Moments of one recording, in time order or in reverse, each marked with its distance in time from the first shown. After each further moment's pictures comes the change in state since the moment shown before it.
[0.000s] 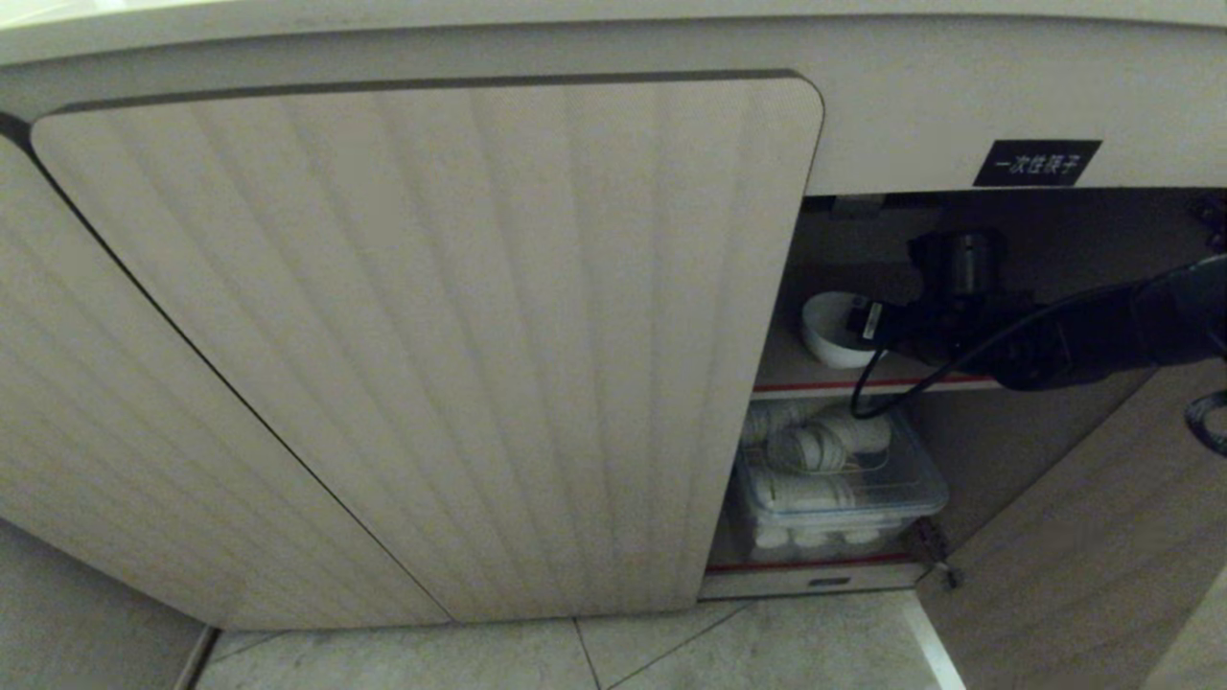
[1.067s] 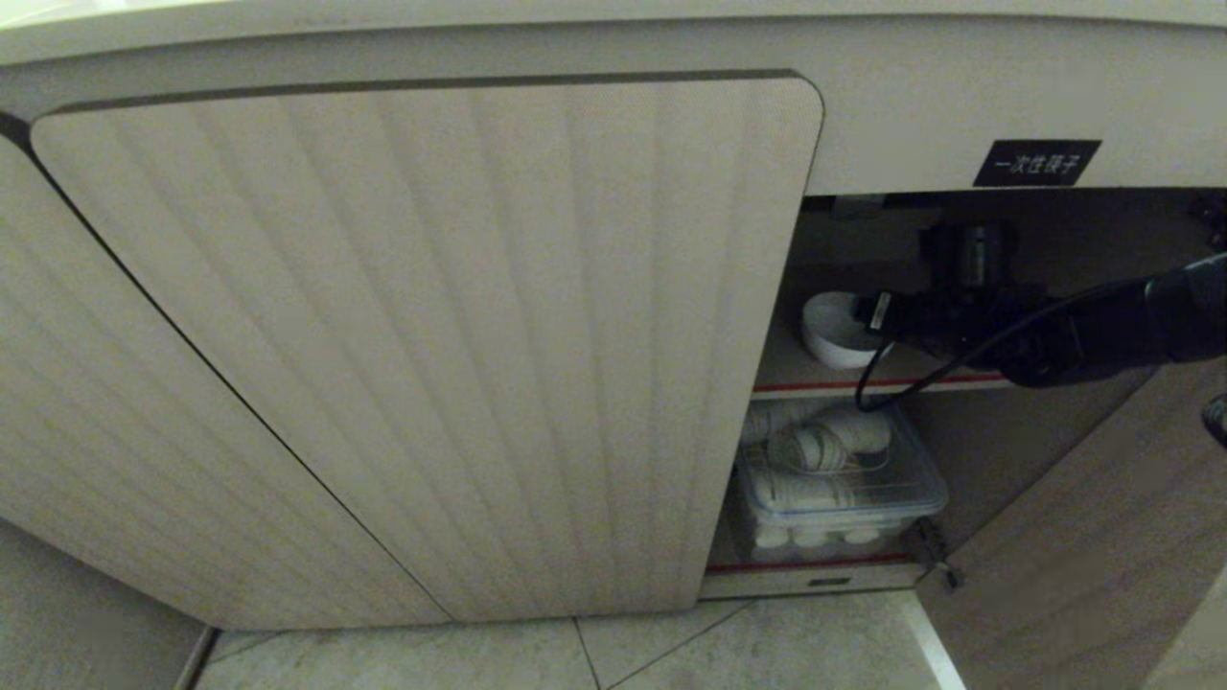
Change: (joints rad) left arm 0.000 0.000 0.000 0.000 0.001 0.000; right arm -0.001 -0.021 0.005 -0.023 -0.036 0.001
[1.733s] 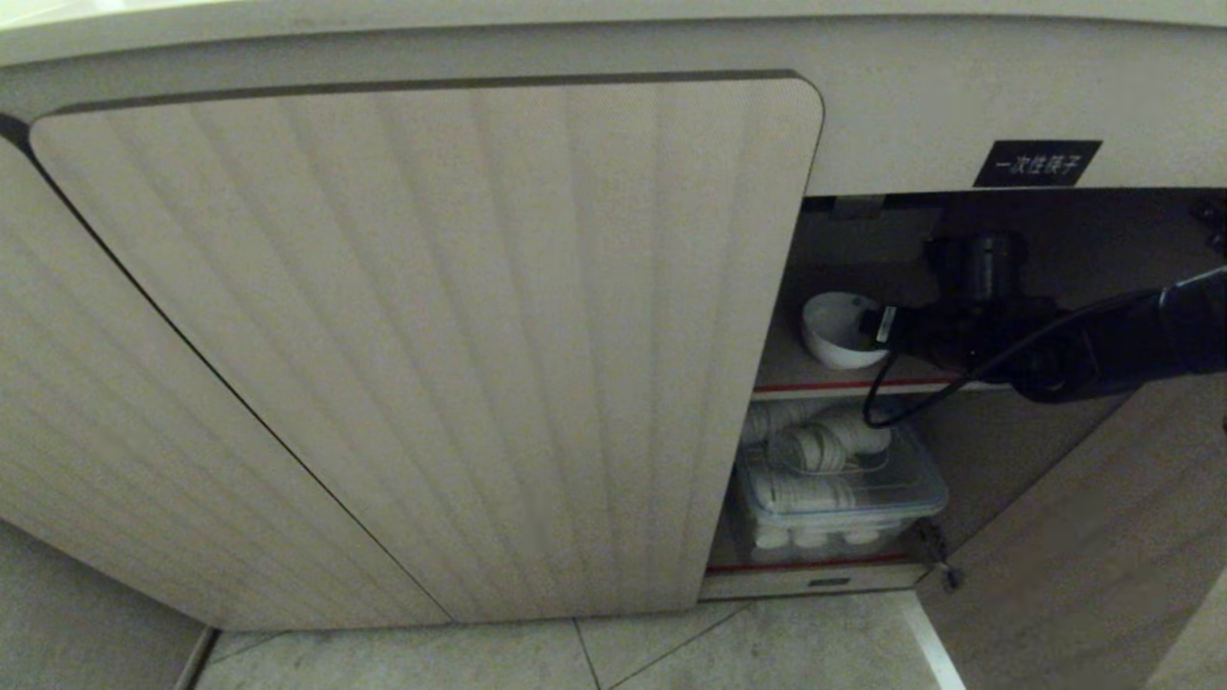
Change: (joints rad) left arm 0.000 0.000 0.000 0.000 0.000 0.000; right arm 0.000 -0.035 0.083 -0.029 -0.003 -0.010
